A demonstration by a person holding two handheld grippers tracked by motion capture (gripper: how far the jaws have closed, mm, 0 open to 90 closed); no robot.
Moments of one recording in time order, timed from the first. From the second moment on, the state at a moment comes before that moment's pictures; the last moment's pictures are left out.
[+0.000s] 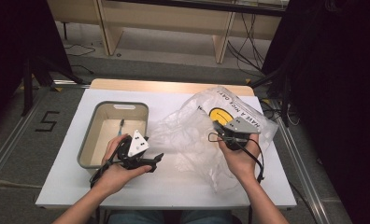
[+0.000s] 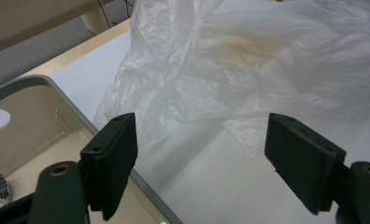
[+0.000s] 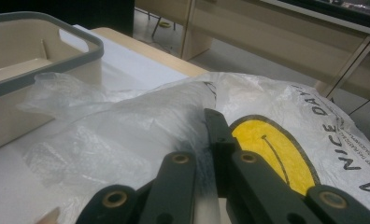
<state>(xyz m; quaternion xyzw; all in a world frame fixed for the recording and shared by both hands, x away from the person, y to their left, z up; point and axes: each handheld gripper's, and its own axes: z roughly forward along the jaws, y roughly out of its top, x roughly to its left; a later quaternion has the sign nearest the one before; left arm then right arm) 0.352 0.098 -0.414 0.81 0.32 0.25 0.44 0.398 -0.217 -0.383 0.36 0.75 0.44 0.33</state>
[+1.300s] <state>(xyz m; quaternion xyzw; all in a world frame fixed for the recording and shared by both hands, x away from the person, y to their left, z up) 0.424 0.164 -0.403 0.77 0.48 0.23 0.34 0.397 -0.216 -0.386 0.36 0.76 0.44 0.32</state>
